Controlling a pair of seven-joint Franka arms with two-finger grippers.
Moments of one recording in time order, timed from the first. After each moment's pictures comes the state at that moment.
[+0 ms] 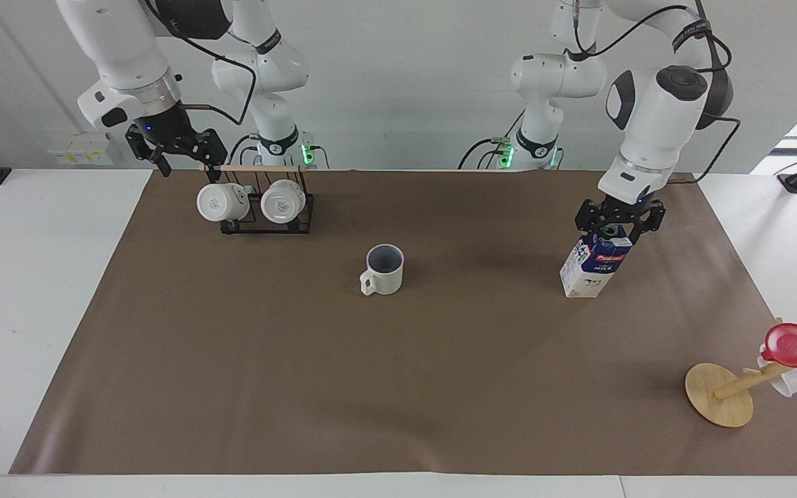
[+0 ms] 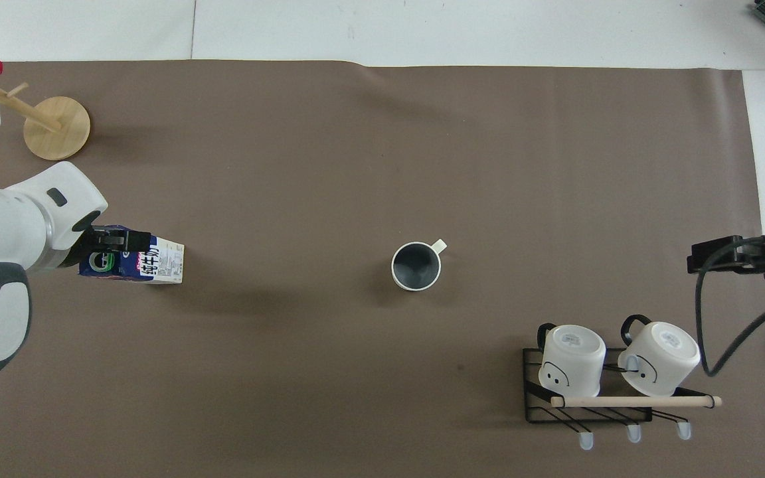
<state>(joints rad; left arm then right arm) -0.15 -0.12 0.02 -2.11 0.07 2.13 -0.03 0.12 -0.15 -0.16 -1.78 -0.03 1.57 0.08</state>
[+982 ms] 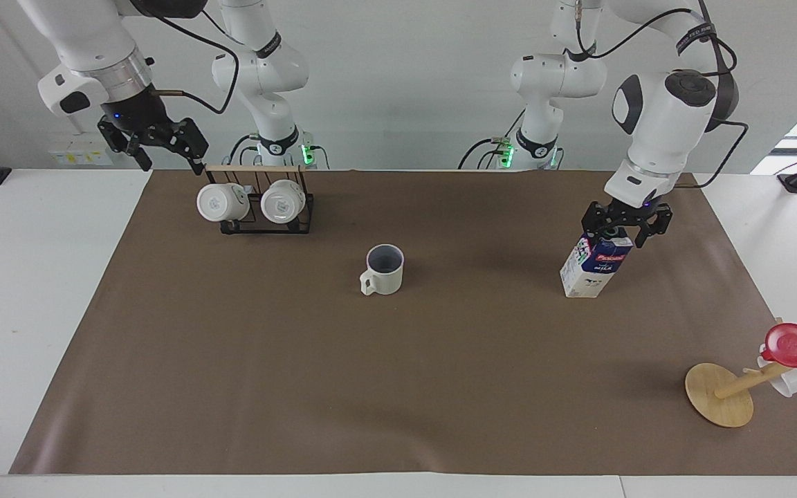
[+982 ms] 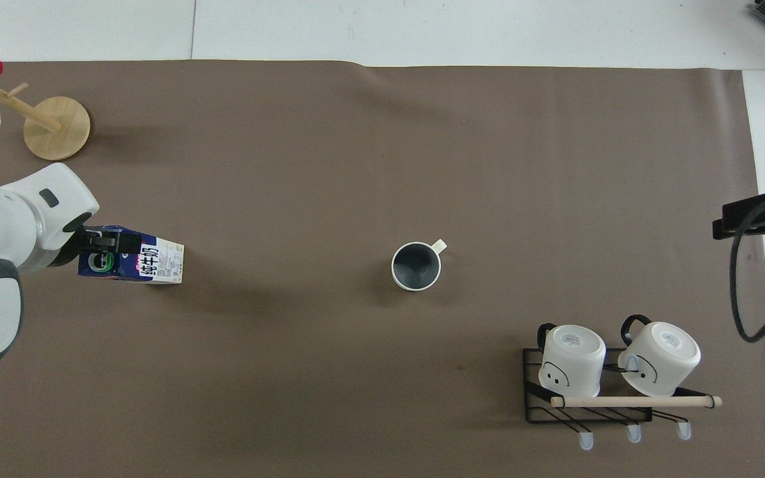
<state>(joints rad) -0.13 -0.11 0.03 -2.11 0.07 2.13 0.03 0.07 -0.03 -0.11 -1.53 0.02 1.47 0.08</state>
